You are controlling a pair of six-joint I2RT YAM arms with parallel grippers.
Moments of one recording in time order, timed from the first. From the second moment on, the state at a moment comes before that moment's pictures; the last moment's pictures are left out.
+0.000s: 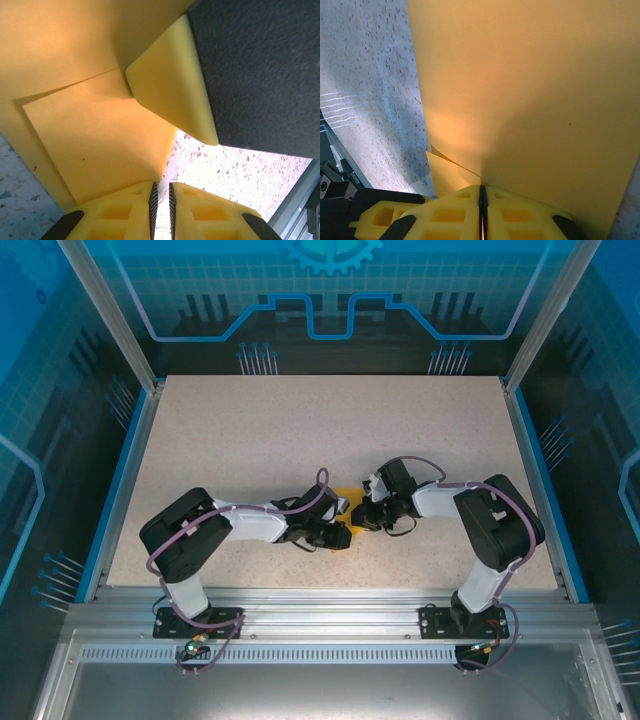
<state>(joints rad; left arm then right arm) -0.82 1.77 0.81 -0.01 0.37 -0.70 0.45 1.74 0.75 -0.15 -0.63 0.60</state>
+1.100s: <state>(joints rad) -0.81 1.68 0.61 0.18 0.47 -0.80 0.45 1.75 0.77 -0.18 -0.64 0.59</state>
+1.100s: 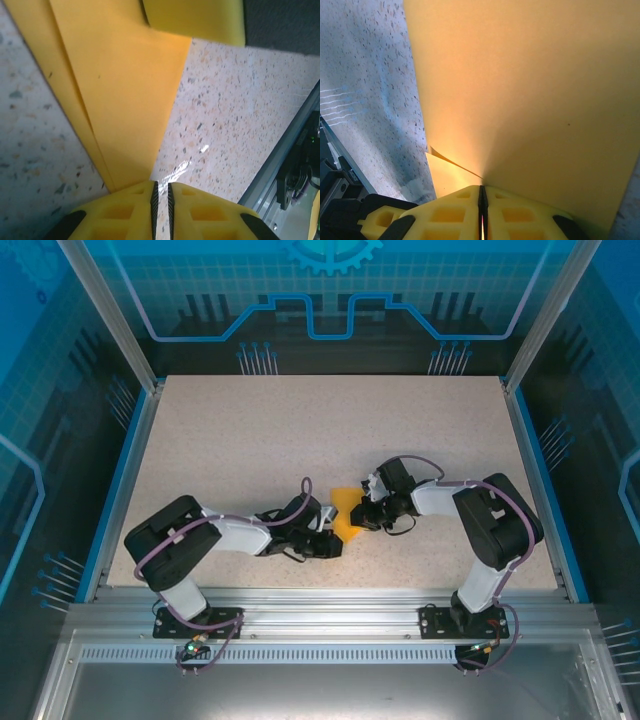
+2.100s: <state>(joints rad) -0.72 1.65 0.70 0.08 0.53 -0.85 0.45 1.75 0.77 -0.19 -0.64 0.59</state>
